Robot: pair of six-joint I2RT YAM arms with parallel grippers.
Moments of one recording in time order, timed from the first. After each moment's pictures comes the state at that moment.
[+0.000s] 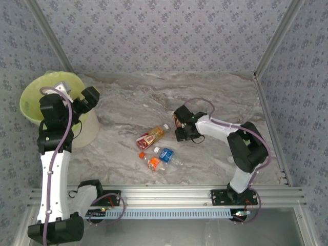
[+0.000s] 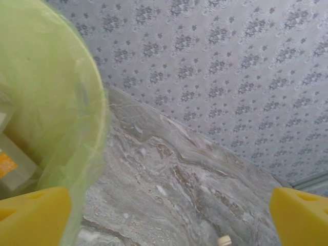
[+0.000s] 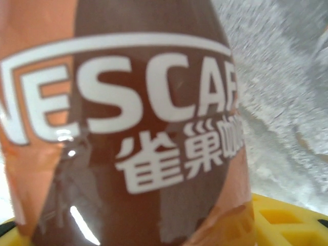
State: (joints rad) left arm 0.10 0.90 1.10 -0.53 0.25 -0.56; right arm 0.64 1.72 1.09 -0.63 0.11 0.39
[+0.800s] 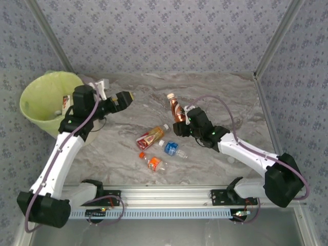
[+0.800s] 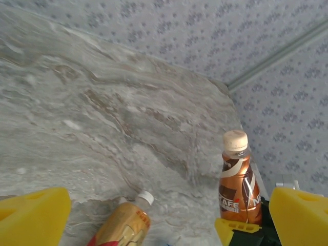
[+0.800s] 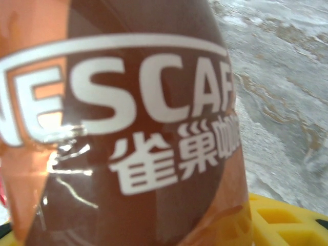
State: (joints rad) left arm -0.25 1.09 1.09 -0.44 0.42 -0.58; right arm 0.70 1.27 0.82 -0.21 0.05 0.34
